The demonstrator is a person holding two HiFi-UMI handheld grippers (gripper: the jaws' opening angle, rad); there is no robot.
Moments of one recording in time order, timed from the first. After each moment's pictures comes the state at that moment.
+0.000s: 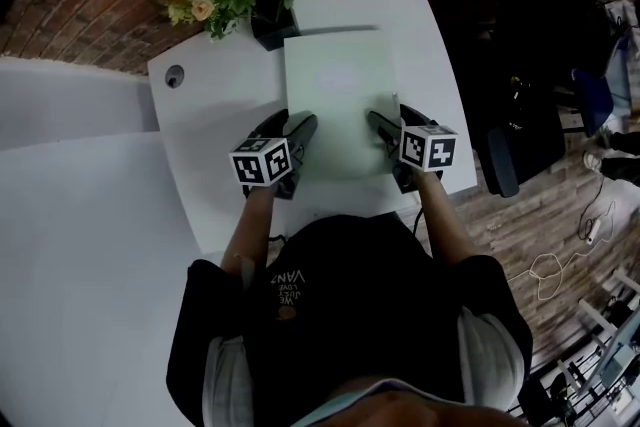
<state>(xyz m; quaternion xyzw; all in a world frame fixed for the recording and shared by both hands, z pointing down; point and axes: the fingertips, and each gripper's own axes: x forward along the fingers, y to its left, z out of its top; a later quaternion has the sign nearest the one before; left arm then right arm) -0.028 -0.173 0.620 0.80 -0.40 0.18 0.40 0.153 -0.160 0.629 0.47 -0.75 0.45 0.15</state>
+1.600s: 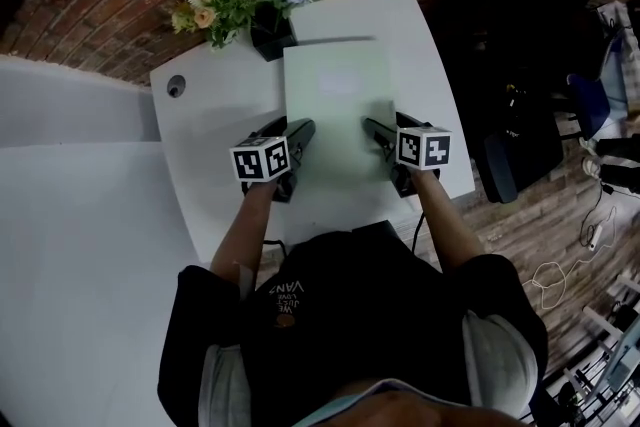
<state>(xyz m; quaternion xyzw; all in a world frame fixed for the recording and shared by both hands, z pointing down) -0.027 -0.177 0.625 0.79 -0.40 0.20 0.41 0.151 -0.158 0.633 0.46 -0.74 0.46 0.15</state>
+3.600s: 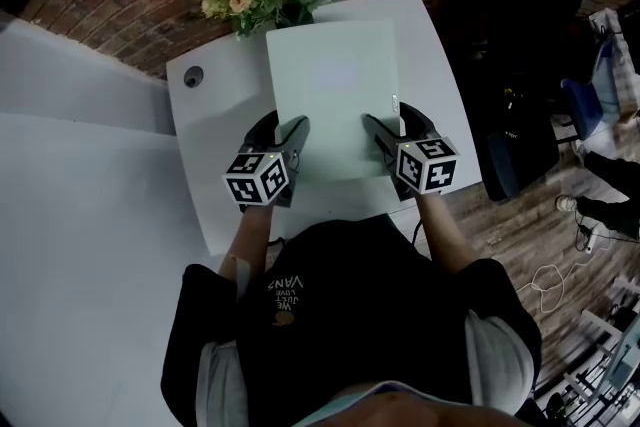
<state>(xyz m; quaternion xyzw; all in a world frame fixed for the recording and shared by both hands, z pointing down) -0.081 -0.157 0.535 0.84 -0.44 0.11 0.29 0.100 -0.143 0.527 0.50 -0.81 0.29 0.12</state>
